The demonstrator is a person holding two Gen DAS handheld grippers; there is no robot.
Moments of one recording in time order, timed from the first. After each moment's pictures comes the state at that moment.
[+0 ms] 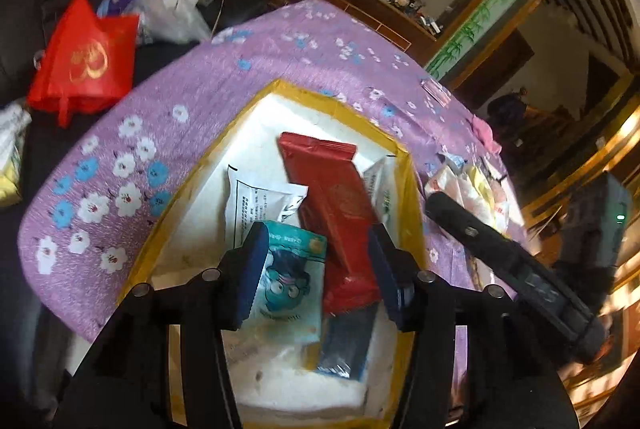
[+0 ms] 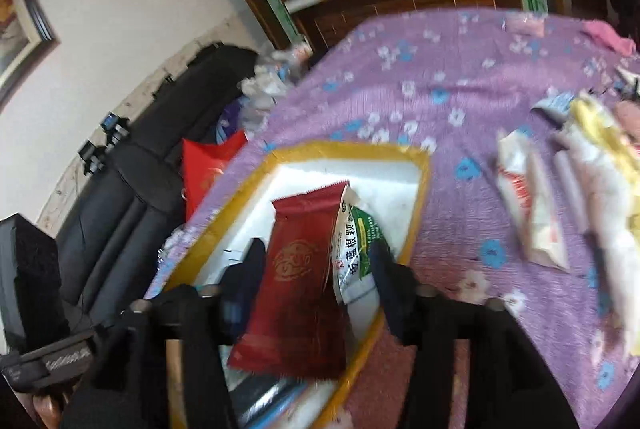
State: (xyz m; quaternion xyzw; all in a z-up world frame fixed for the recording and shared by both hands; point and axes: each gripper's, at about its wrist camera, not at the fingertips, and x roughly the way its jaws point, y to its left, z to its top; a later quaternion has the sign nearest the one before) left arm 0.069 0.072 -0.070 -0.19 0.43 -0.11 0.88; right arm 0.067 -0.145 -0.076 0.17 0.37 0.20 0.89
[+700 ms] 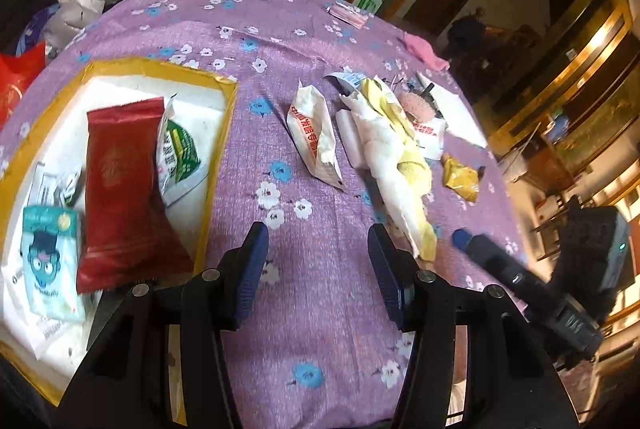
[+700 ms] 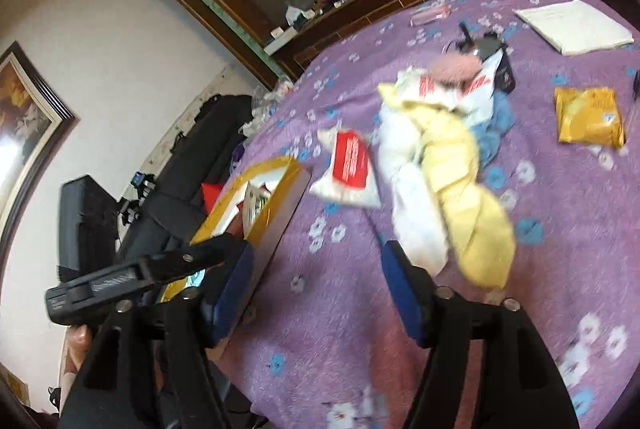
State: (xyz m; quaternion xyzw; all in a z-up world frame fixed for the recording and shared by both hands) left arm 0.079 -0.099 -0.064 -0.10 0.48 -0.21 0.84; right arm -0.002 -0.325 -0.091 0.29 0.34 0.20 0.87
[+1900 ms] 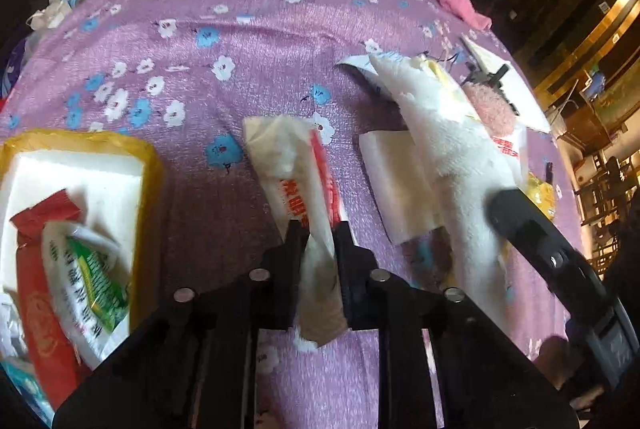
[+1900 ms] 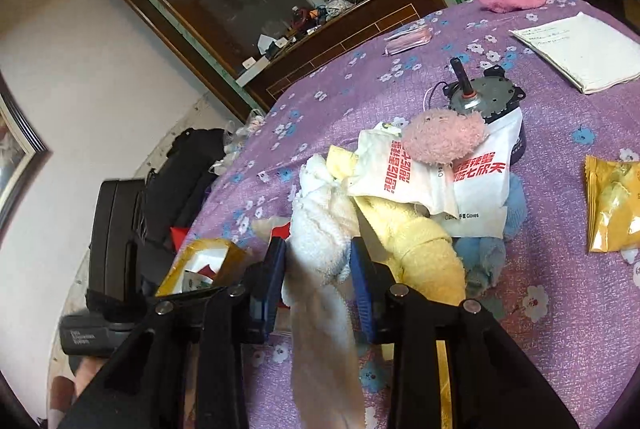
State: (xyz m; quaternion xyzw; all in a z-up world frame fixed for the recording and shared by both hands) left arm 0.190 -0.164 -0.116 -0.01 0.53 -0.18 0.83; right arm 0.086 -0.342 -0.114 0.30 0.31 0.16 0.89
